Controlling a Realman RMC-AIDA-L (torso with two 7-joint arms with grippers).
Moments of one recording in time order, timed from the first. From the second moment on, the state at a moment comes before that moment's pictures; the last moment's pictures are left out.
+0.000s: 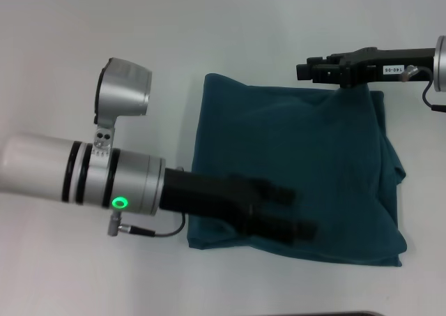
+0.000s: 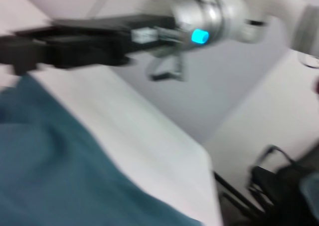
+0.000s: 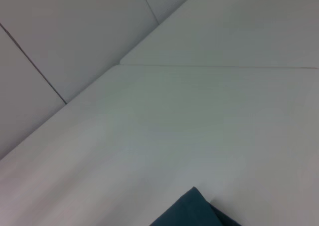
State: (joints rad) left arm -0.61 -2.18 -1.86 -0.45 -1.41 1.51 -1.66; right arm 0.61 2.07 -0.64 -0.66 -2.16 -1.41 1.80
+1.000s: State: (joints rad) left arm -0.61 -2.17 -1.73 -0.47 -1.51 1.44 -1.66; right arm 0.62 2.07 -0.65 -0.66 -2.17 -1.39 1.80
